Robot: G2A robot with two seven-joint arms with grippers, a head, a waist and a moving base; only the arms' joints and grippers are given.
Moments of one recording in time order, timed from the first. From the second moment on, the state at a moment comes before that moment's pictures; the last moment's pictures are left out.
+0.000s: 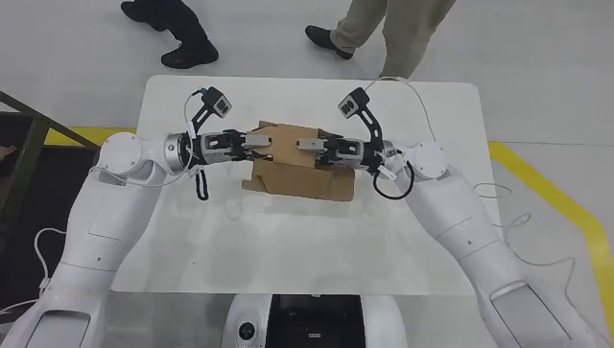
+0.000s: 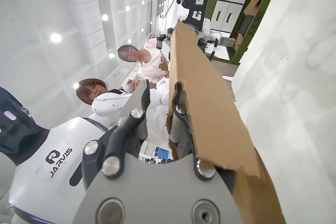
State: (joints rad) left arm 1.13 -0.97 -1.34 -1.48 -0.62 -0.16 -1.26; right arm -0.84 -1.34 0.90 -1.12 0.69 -0.41 1.16
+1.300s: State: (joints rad) left arm 1.11 -0.99 -1.33 -1.53 -0.80 -0.13 -1.23; right arm -0.88 -1.34 0.91 -1.16 0.53 -0.37 1.08
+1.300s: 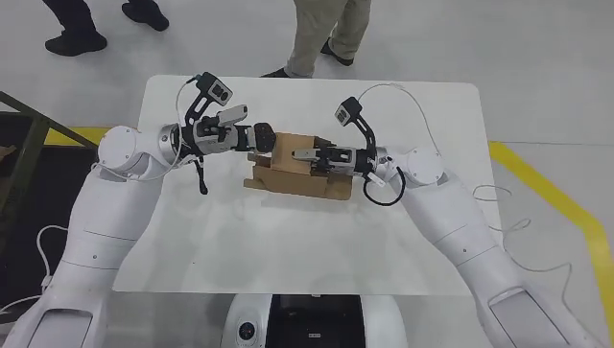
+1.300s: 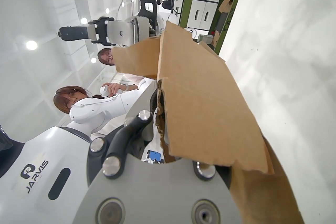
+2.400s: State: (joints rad) left arm 1.18 -0.98 -1.41 -1.56 -0.71 -0.15 -1.12; right arm -0.95 -1.33 0.95 -1.27 0.57 -0.34 1.14
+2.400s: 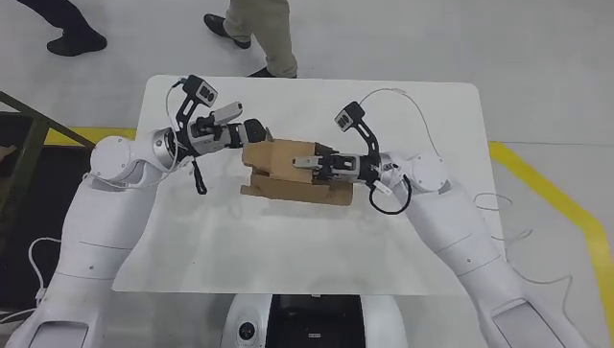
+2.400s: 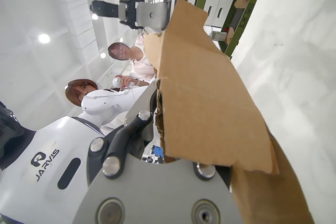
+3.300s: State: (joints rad) left arm 1.21 -0.99 -1.40 -1.63 -0.62 -0.16 -1.07; right arm -0.96 -1.32 1.00 -1.26 0.49 -0.36 0.98
